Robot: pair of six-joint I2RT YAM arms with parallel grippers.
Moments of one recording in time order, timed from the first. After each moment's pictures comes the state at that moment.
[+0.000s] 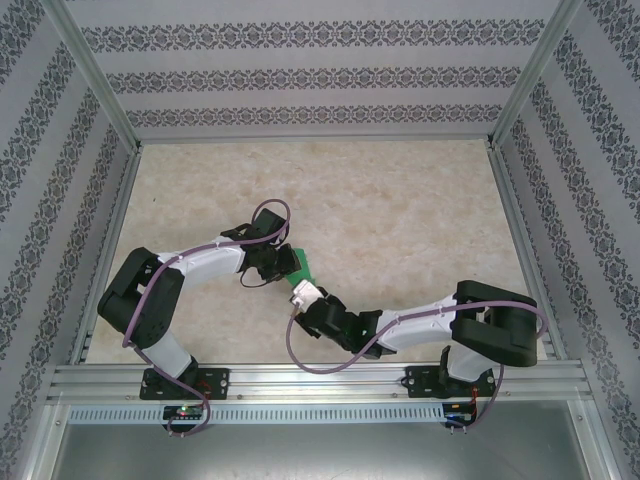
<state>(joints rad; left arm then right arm) -0.58 1.65 0.92 -0.37 0.30 -0.98 1.29 1.57 0.56 0.29 0.51 0.11</state>
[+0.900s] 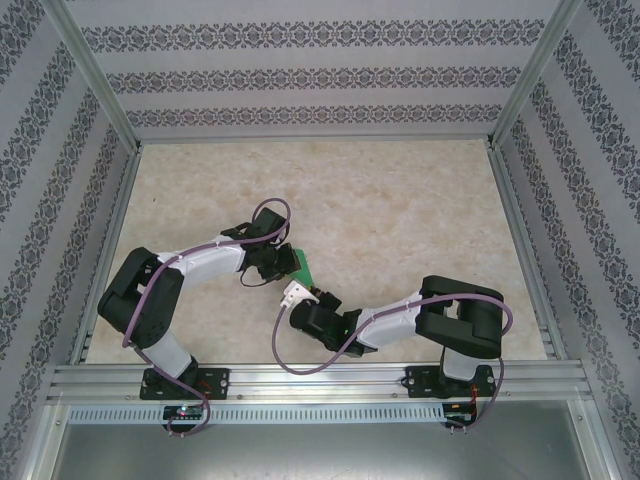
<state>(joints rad) -0.58 1.65 0.93 -0.39 0.30 -0.97 1.29 1.73 0.66 0.28 0.69 -0.03</state>
